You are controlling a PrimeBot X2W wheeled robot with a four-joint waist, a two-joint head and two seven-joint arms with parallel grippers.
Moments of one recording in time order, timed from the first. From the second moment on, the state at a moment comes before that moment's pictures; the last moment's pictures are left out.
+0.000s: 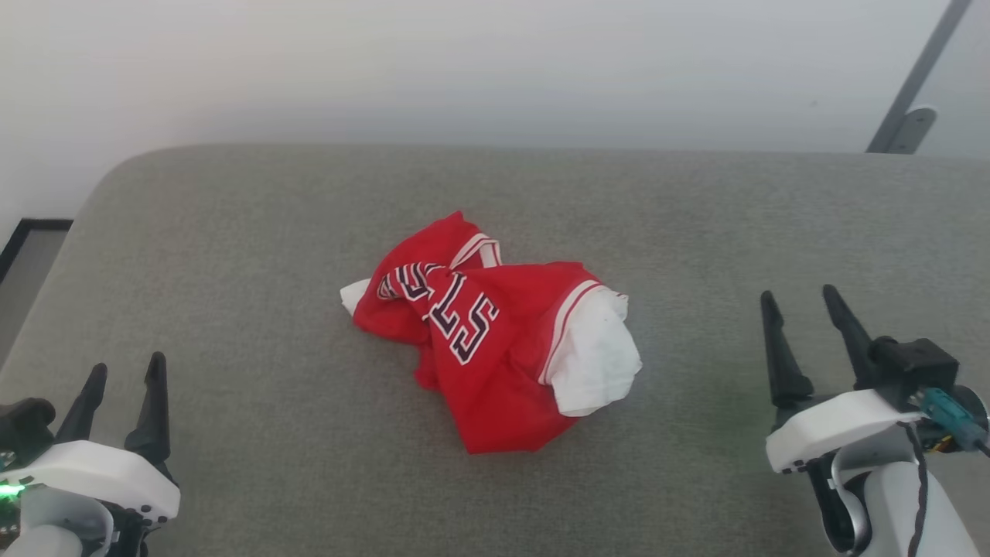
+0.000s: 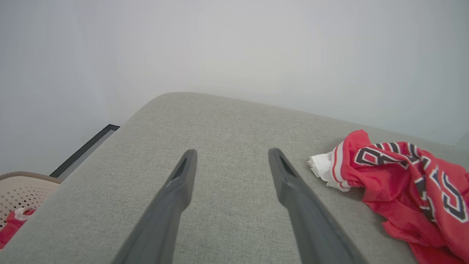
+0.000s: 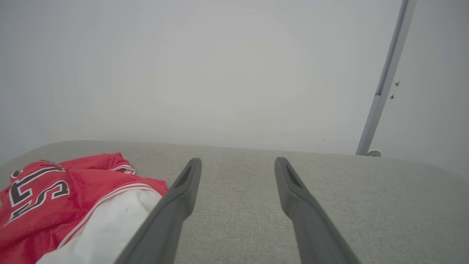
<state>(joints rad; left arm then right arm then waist) -0.14 0.59 -0.24 0.32 -0.85 0.11 -0.26 -0.20 -0.11 -0.03 0.29 0.18 0.13 -0.23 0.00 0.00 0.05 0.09</state>
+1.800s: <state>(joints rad) -0.29 0.41 -0.20 0.46 -0.78 -0.04 -0.26 -0.31 -0.45 0.05 0.06 0.35 0.13 0.64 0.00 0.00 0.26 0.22</state>
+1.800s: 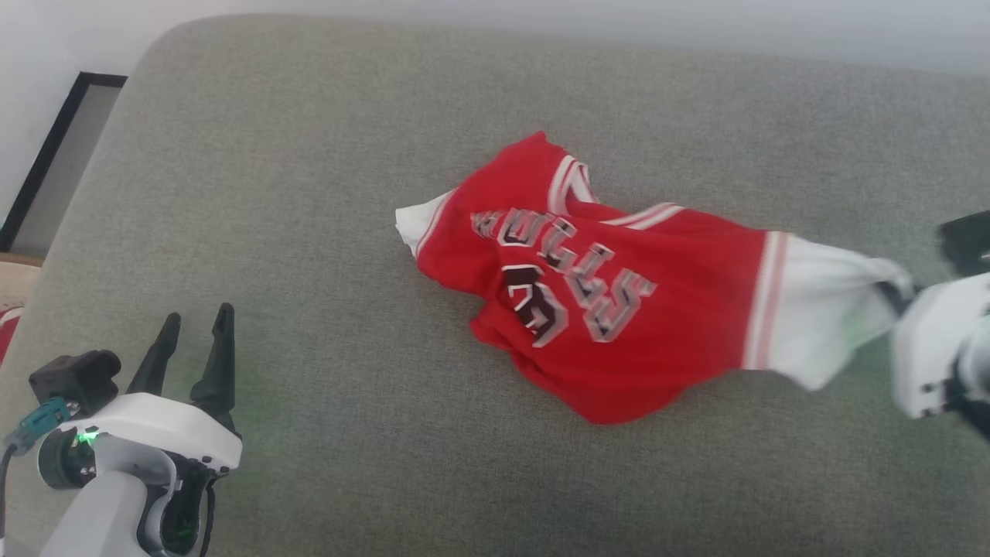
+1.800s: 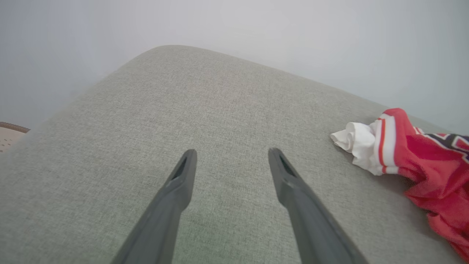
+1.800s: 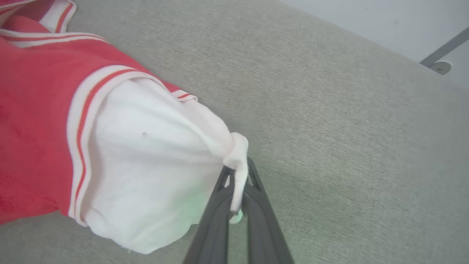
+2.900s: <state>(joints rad) -0.40 0.44 -0.24 0.53 -0.73 -0.10 -0.22 -0.45 -0.51 -0.01 0.43 0.36 0.13 0.54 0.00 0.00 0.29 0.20</state>
